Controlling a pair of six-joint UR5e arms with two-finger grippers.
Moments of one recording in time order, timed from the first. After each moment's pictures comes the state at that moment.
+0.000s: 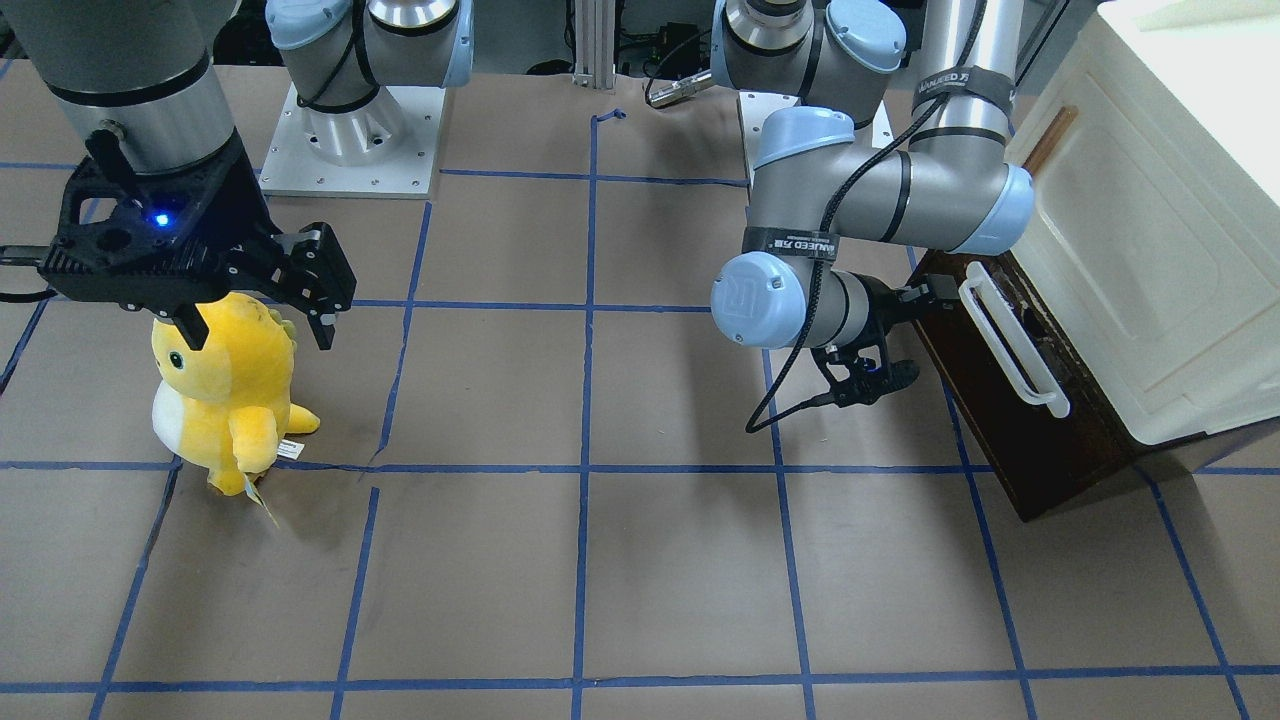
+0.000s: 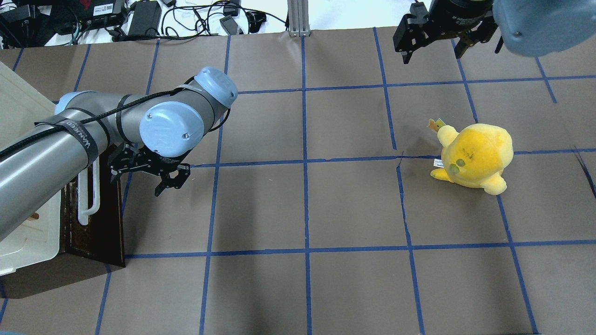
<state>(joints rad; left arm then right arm) -1.72 -1.89 -1.80 -1.71 2.39 -0.53 1.59 -1.46 1.47 -1.77 -1.60 -0.02</state>
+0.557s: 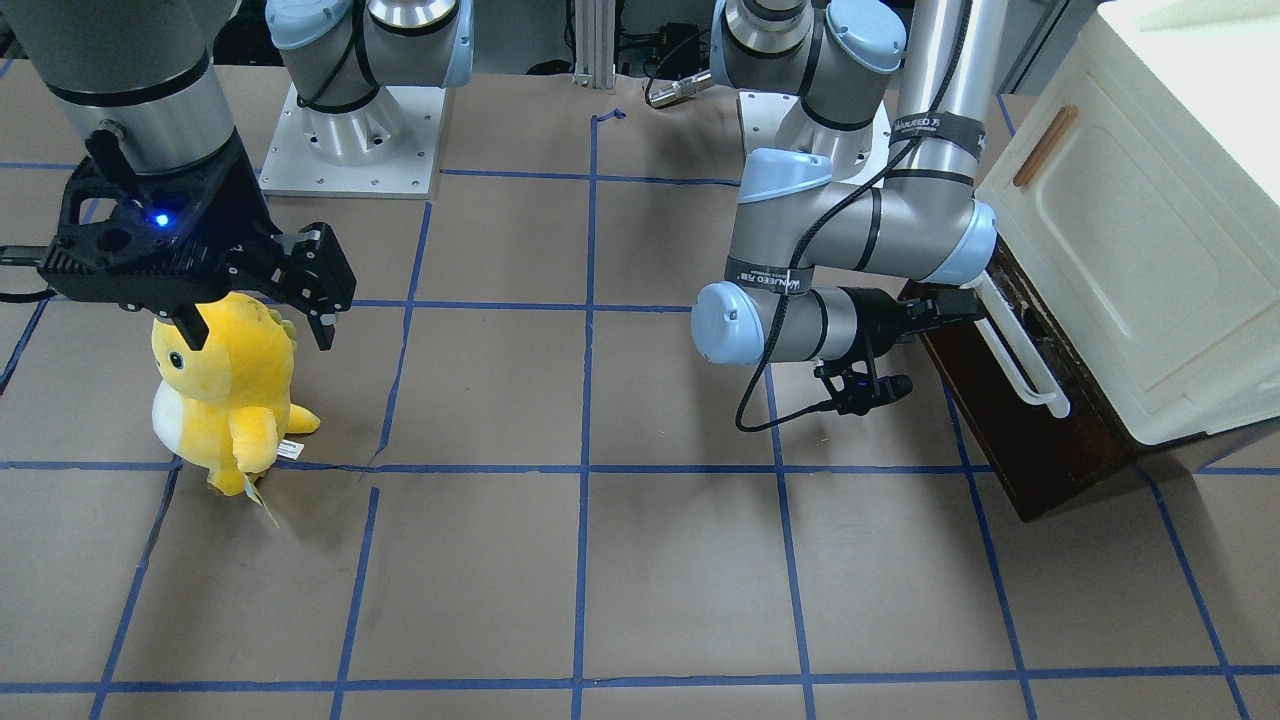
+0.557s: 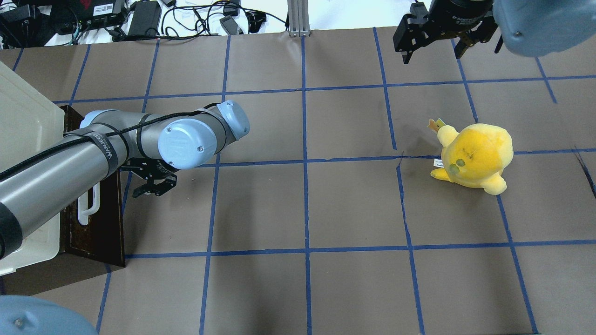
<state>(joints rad) -1.72 -1.94 -1.85 -1.75 2.61 -0.59 1.59 -1.46 1.47 -1.77 -1.60 -0.02</state>
